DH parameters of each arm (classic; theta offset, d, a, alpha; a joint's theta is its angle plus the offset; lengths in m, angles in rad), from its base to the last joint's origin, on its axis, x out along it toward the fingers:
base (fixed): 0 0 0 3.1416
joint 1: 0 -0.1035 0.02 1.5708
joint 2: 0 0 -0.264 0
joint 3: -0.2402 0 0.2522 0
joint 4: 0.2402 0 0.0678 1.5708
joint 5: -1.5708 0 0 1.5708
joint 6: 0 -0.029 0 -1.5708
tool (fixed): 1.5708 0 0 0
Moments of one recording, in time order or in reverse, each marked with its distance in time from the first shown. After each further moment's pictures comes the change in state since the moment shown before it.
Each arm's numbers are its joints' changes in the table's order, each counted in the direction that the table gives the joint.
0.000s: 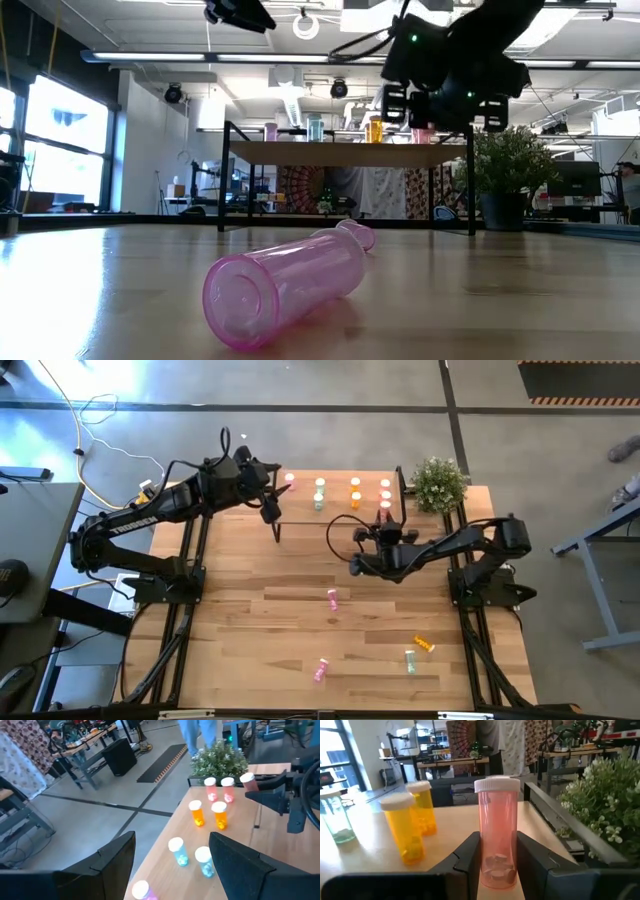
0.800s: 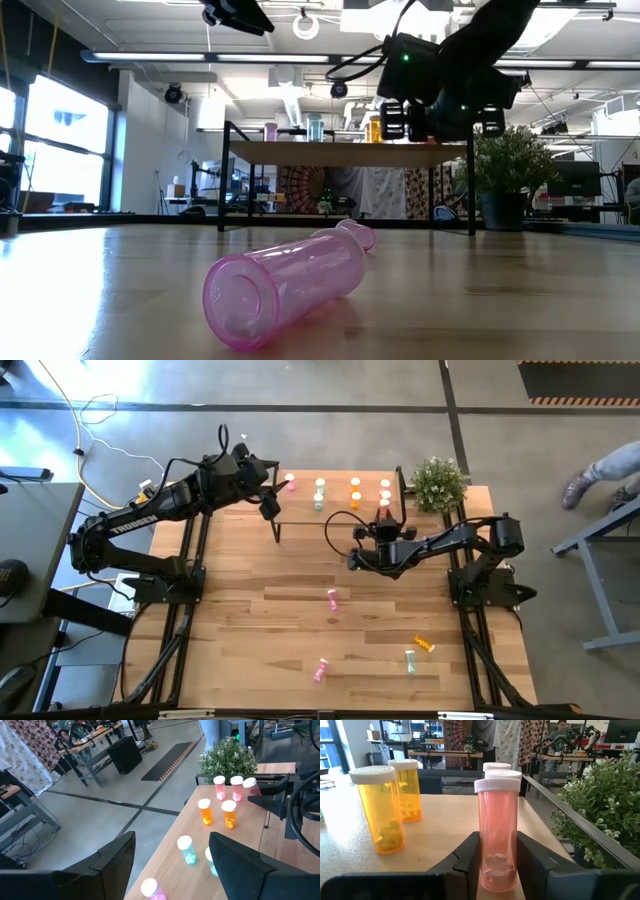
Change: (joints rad) left arm -0.032 0.000 0.000 -0.001 0.000 0.000; right arm 0.051 0.046 -0.001 0.000 0.043 0.072
